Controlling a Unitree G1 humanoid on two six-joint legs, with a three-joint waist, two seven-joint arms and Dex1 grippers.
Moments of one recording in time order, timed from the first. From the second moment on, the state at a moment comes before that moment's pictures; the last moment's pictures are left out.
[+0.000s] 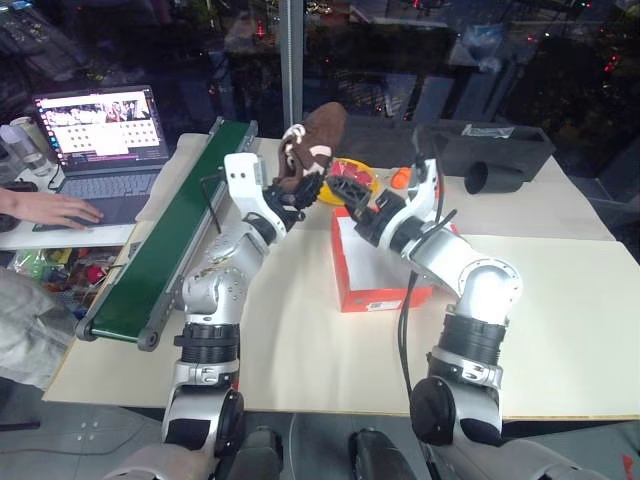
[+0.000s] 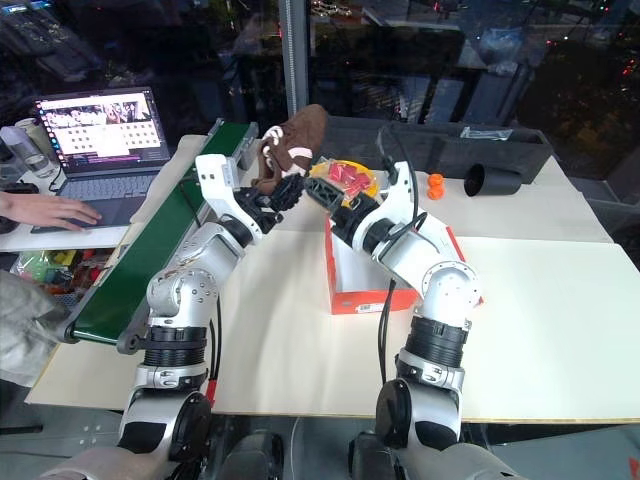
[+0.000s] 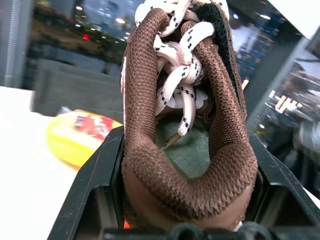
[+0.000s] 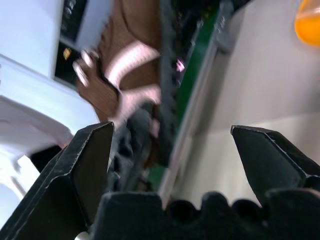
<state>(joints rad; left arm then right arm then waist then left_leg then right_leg) -0.72 0.08 0.13 0.02 -0.48 0.54 -0.28 -0.83 0.08 -0.49 -0.05 1.12 1.12 -0.25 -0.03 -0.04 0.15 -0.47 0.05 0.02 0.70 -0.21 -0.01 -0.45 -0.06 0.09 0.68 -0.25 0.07</state>
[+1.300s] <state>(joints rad) -0.63 0.17 -0.02 -0.12 -0.49 0.61 -0.45 -0.76 -0.03 -0.38 -0.10 1.32 0.96 -0.46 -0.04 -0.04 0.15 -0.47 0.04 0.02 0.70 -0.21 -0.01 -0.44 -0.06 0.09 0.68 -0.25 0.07</state>
